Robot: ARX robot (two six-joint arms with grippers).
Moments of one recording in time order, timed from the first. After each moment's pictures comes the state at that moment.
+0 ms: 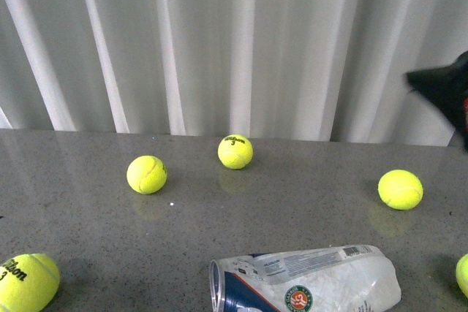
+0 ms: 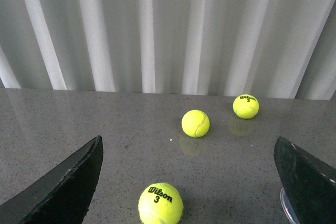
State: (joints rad) left arm 0.00 0.00 0.02 0.00 0.00 0.00; right arm 0.12 1.28 0.59 0.49 -0.17 -0.35
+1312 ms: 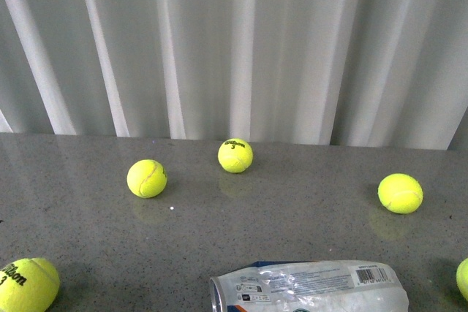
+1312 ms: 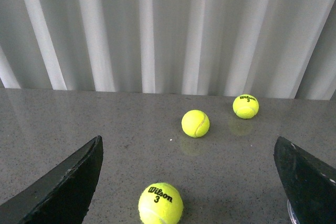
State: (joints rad) left arm 0.00 0.00 0.02 0.00 0.00 0.00; right arm 0.00 0.55 0.02 0.53 0.00 -0.01
